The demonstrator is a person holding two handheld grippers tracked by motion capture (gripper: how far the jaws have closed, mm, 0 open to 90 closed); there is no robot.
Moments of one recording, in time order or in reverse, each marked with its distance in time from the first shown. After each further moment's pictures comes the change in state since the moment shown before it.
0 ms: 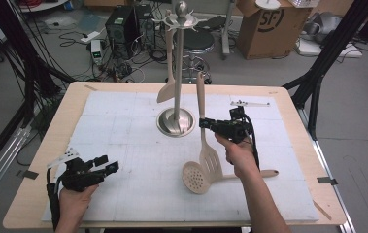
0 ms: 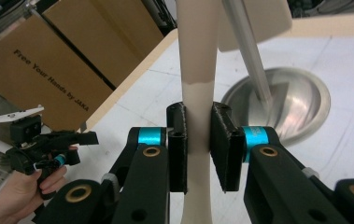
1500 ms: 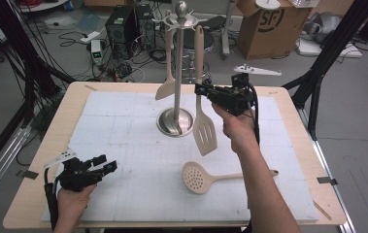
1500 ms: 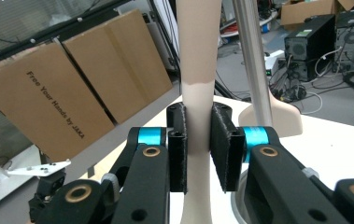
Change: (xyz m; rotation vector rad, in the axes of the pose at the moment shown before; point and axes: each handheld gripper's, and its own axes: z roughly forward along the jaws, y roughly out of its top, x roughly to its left) left arm 0.002 0.001 -0.004 -0.015 0.001 -0.006; right arm 0.053 0.077 -0.018 -0.169 0.011 -0.145
